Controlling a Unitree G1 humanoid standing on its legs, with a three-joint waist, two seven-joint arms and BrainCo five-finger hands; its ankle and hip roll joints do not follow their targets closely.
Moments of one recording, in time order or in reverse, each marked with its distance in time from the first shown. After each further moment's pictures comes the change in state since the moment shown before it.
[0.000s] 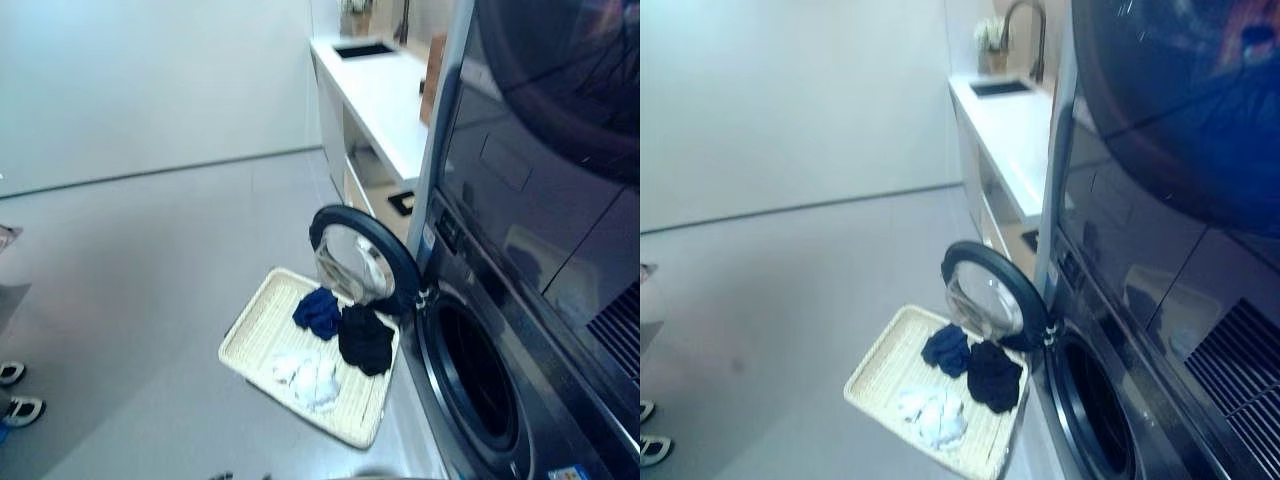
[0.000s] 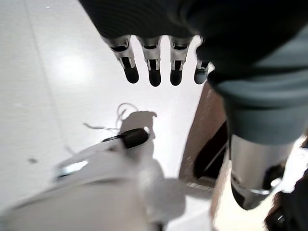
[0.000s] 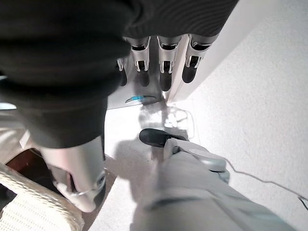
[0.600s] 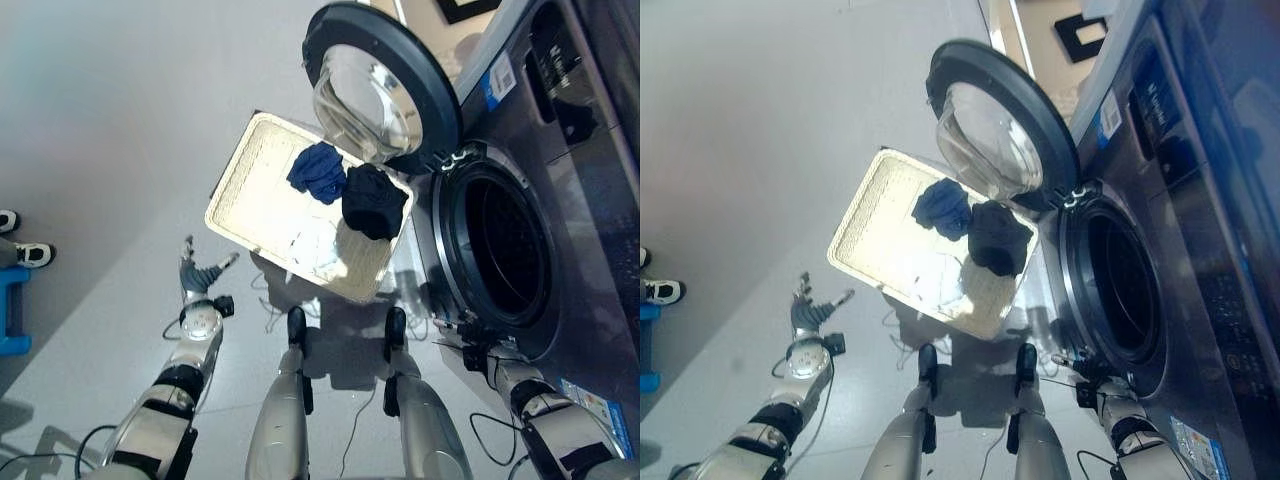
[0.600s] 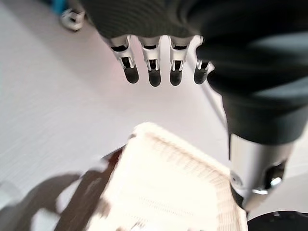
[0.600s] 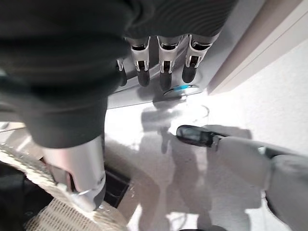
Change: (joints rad) left arm -0.376 0.153 0.018 -0.366 0.062 -0.320 0.642; right arm -0.302 -0.067 0.030 -0.132 0.194 -0.167 -0.033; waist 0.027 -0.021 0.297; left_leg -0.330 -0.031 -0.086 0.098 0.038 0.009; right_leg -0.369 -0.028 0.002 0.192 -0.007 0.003
